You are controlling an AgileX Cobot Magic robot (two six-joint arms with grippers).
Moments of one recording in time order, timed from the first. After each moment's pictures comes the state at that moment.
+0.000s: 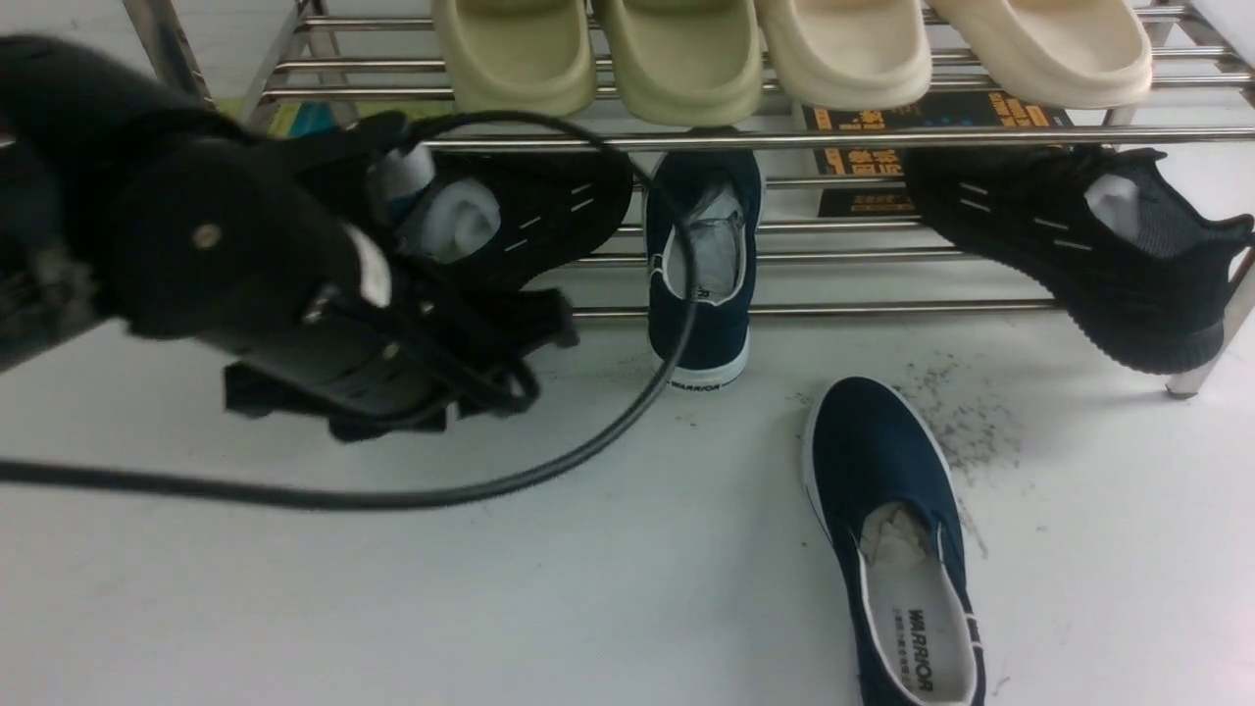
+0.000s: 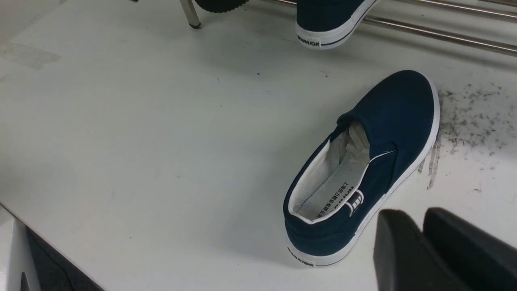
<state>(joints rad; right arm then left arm) 0.75 0.29 -0.62 -0.02 0.86 0.27 -0.66 1.41 -1.20 0.21 0.83 -0.82</state>
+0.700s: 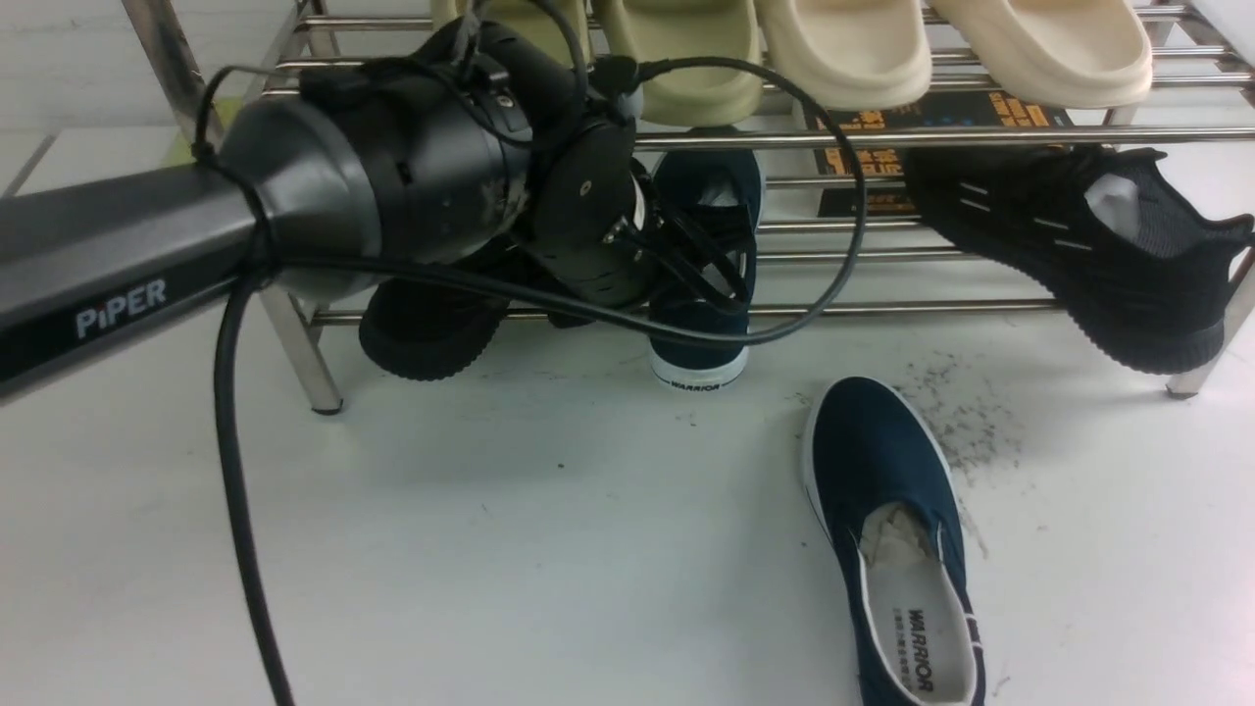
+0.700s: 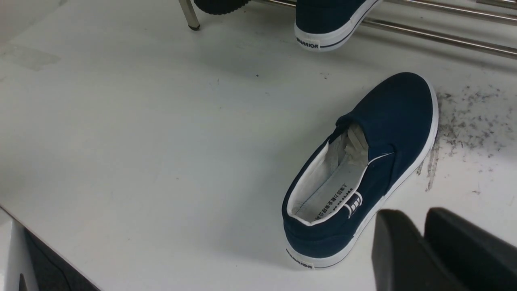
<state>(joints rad) 0.75 0.29 -0.62 -0.03 0.86 0.27 -0.69 1.79 -1.48 0.28 0.62 -0.89</state>
